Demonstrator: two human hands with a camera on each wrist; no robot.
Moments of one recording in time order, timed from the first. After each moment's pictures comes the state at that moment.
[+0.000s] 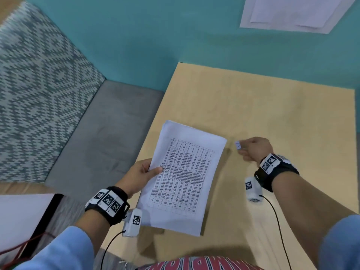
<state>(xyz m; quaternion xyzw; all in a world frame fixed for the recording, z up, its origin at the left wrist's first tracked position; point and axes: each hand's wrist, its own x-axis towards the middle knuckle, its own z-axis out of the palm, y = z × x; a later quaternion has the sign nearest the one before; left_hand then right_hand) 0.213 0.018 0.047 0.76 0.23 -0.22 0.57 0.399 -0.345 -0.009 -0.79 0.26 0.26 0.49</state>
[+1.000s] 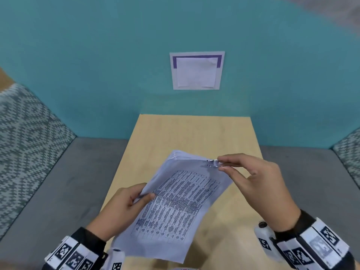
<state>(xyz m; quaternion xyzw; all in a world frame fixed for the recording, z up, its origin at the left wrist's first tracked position) 0.095 -0.099 0.201 0.90 -0.09 -0.06 0.43 0.116 -0.445 0.280 -0.88 -0.12 -0.15 0.44</state>
